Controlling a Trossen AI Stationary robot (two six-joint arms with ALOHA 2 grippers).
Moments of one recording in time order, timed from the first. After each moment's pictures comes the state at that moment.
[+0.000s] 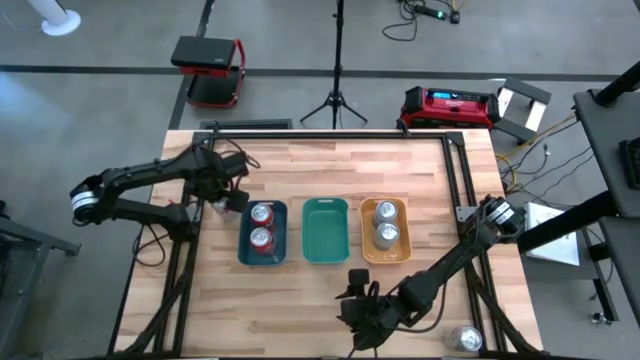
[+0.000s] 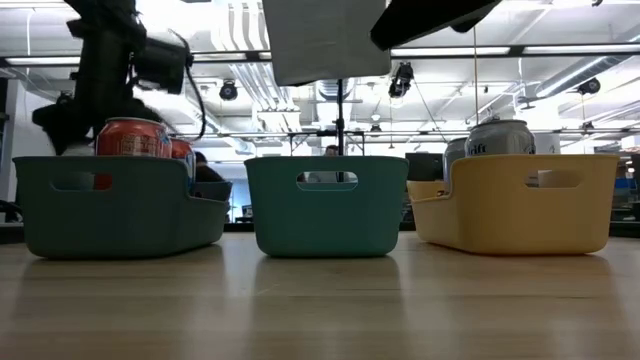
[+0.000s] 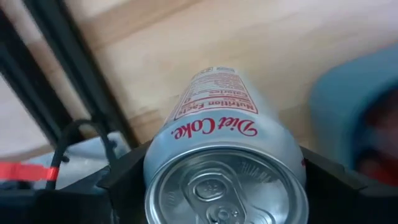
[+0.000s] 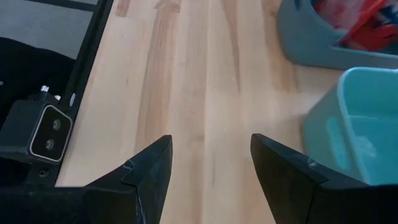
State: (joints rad) left arm 0.49 1.15 0.81 -1.25 -0.04 -0.74; right arm 0.67 1.94 1.42 -0.40 0.47 0.38
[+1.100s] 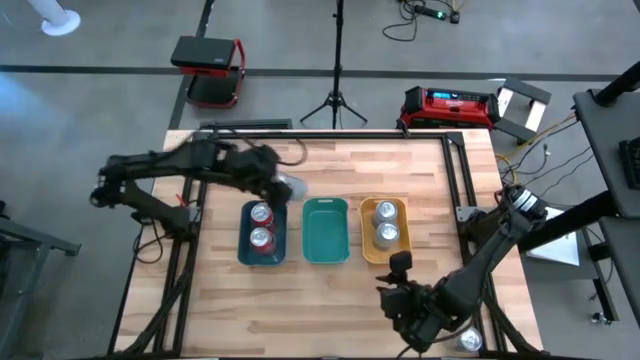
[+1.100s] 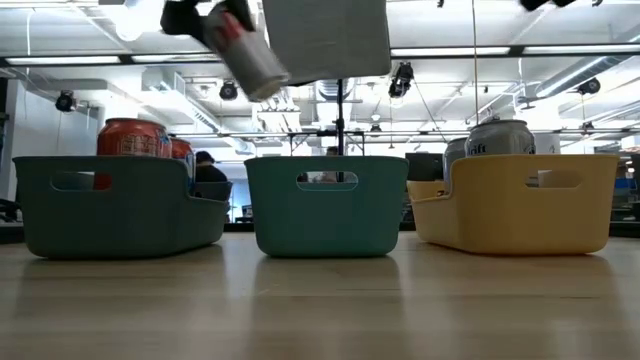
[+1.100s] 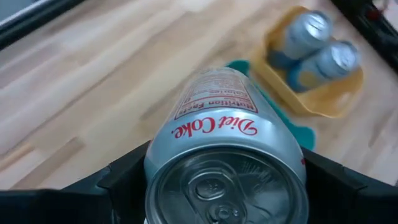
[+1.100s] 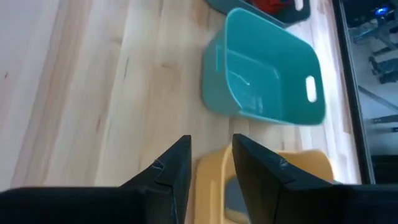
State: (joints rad) left arm 0.05 1.40 1.55 -1.14 -0.21 -0.76; right arm 0.81 1.76 1.43 -1.02 0.71 0.49
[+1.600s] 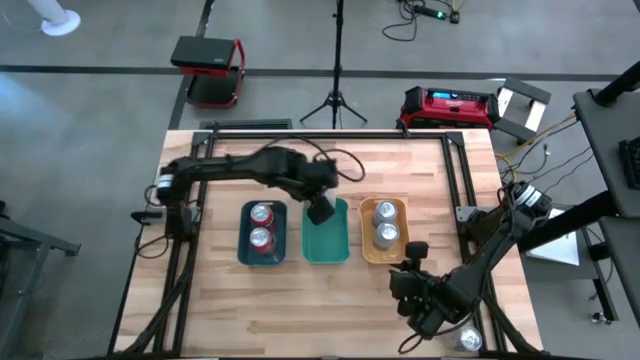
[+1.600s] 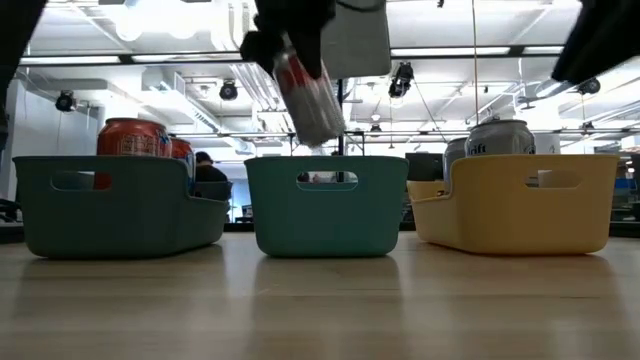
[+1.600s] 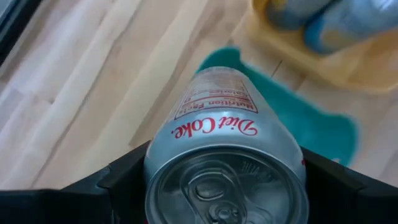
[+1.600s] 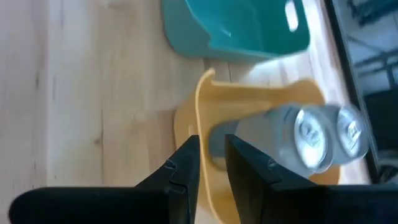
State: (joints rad) left arm 0.05 1.89 1.93 -1.26 -0.17 -0.50; right arm 0.83 1.71 1.25 -1.12 0.72 0.81
